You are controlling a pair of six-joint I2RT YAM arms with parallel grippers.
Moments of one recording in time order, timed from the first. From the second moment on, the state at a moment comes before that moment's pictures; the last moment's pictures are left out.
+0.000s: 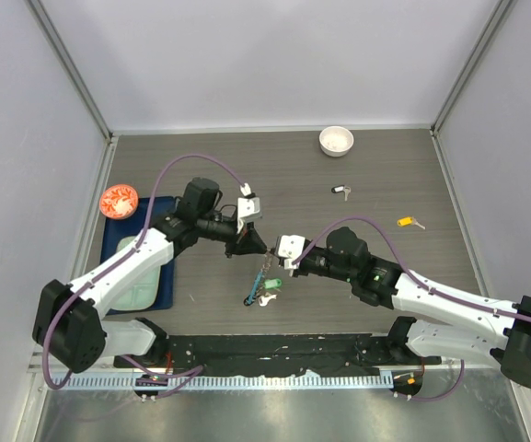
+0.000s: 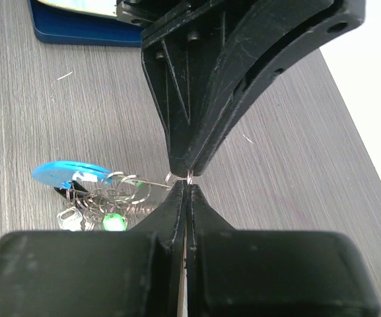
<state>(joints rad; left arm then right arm) -0.56 1.28 0.95 -0.34 0.92 0.40 0.98 1.01 0.62 0.16 -0.20 -0.49</state>
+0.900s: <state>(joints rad) -0.57 0.97 0.72 0.01 0.70 0.03 0.98 0.99 0.61 0.22 -0.20 -0.49</state>
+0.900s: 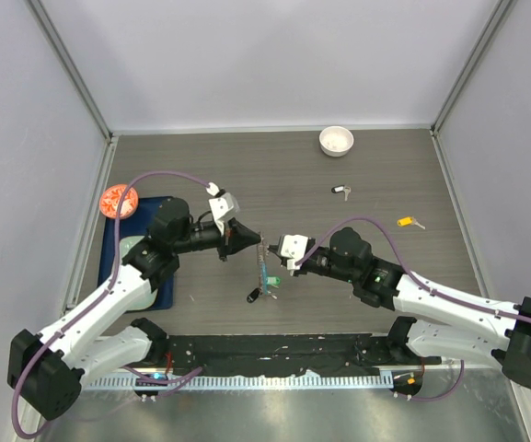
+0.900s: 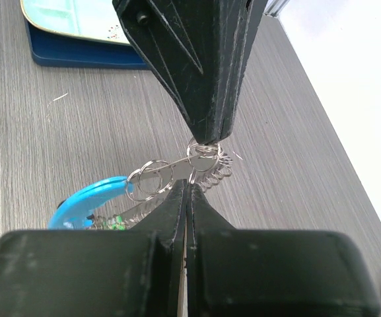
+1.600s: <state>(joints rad) -0.57 0.91 0.62 0.21 0.67 -0.10 0.98 1.00 0.60 0.27 -0.17 -0.47</state>
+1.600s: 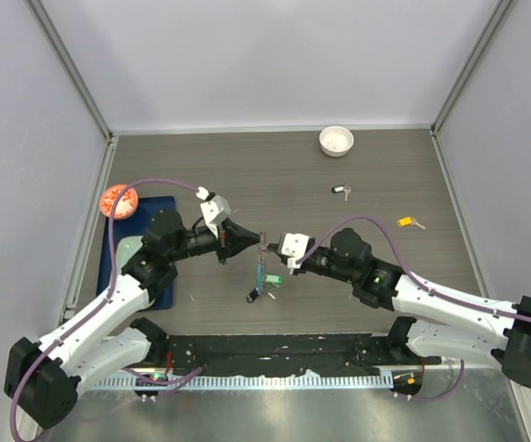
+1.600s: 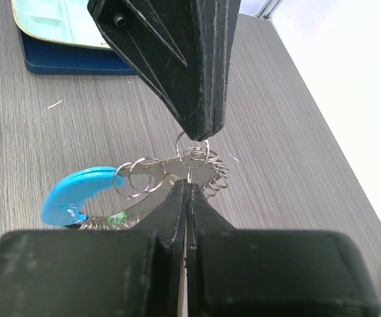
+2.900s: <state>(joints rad) -0.57 0.79 0.75 -0.18 0.22 0.06 0.98 1.18 0.76 0.19 0.05 -0.44</state>
